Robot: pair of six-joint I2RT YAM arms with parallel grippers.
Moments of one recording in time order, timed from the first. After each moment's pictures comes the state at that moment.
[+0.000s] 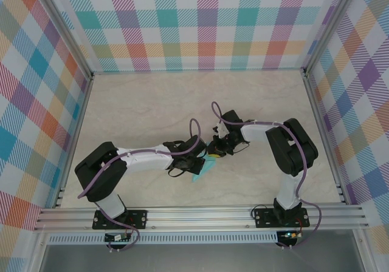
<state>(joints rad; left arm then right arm) -0.94 1.66 0.92 -0.40 -0.03 -0.51 0.52 1.88 0.98 -0.38 -0.68 0.54</state>
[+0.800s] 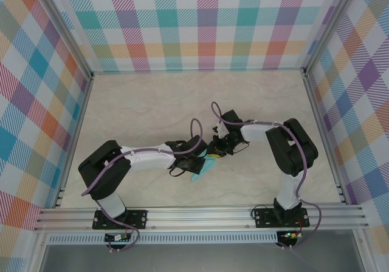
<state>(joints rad) -0.94 1.70 0.93 -0.41 -0.06 -0.51 0.52 1.88 0.98 -0.38 -0.68 0.54</state>
